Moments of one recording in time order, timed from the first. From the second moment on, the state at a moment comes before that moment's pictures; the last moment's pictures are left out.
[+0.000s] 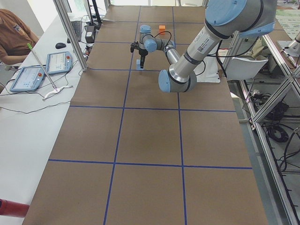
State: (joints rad) left arm -0.52 -2.54 -1.31 -1.63 -1.81 -1.14; right arm 1.62 -1.65 1.83 -1.73 2.40 -0.09
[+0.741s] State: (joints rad) left arm -0.52 -2.53 -1.30 -1.63 -1.81 -1.13; right arm 1.62 -1.65 1.83 -1.73 2.40 -0.09
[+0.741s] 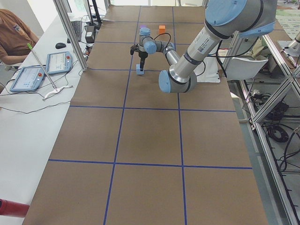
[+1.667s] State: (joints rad) left arm -0.75 -2.40 -1.66 -1.35 -1.96 -0.89; right arm 1.52 -1.36 1.91 -1.88 2.42 0.17
